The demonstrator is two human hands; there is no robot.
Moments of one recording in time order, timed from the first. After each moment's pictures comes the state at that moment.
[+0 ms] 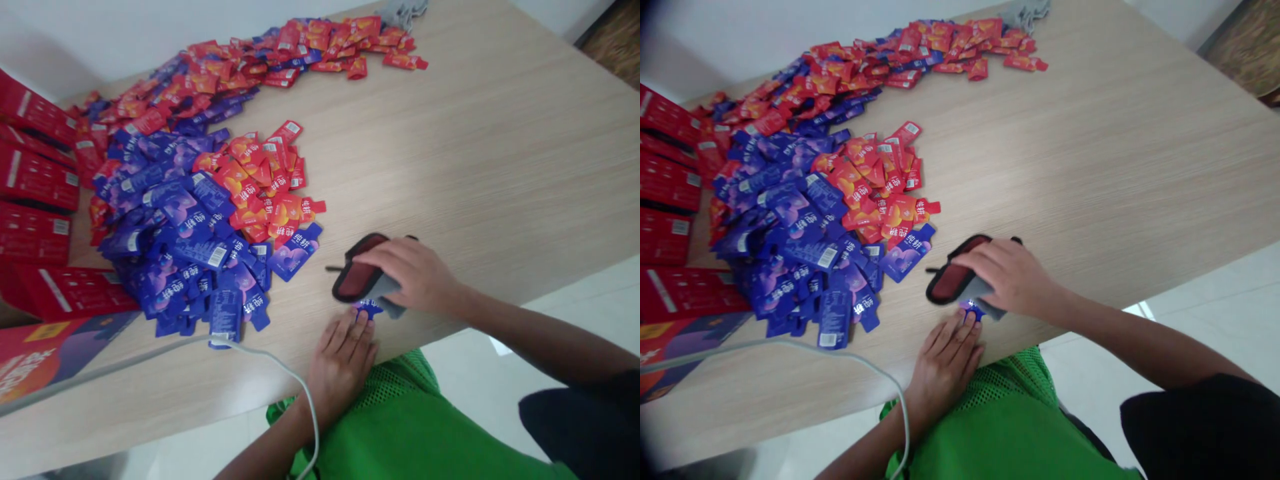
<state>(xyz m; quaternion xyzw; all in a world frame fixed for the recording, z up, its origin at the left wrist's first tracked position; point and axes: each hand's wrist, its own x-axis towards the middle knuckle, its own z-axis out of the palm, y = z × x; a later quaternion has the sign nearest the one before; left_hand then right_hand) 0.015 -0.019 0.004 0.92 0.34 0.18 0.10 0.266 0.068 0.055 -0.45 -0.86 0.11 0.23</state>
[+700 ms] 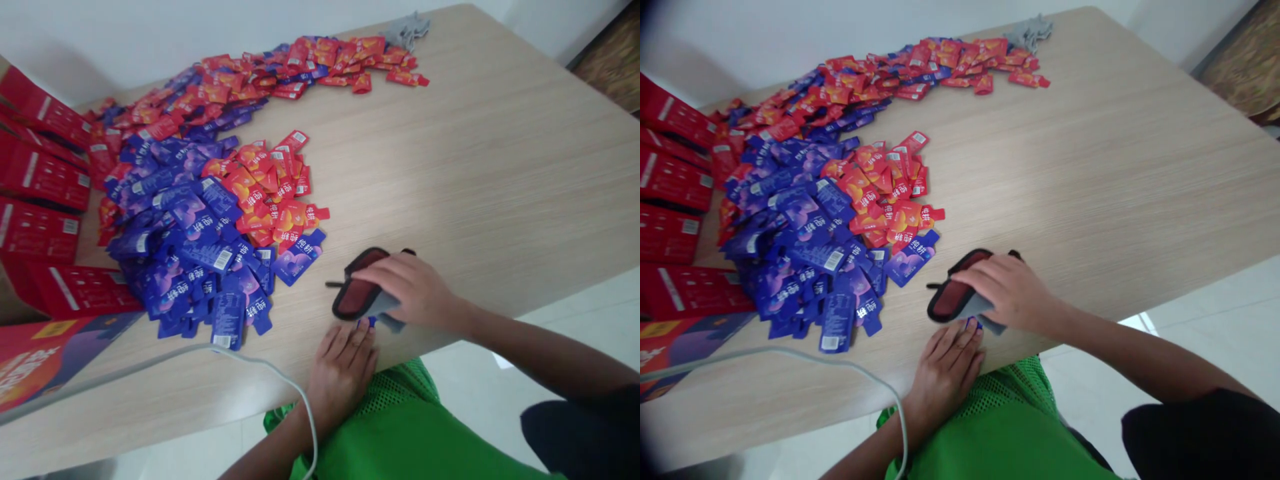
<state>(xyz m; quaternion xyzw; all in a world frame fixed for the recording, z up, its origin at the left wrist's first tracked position) 0.015 -0.018 0.006 0.91 0.35 0.19 0.13 0.259 0.062 0.057 -0.42 -0.87 0.10 0.23</state>
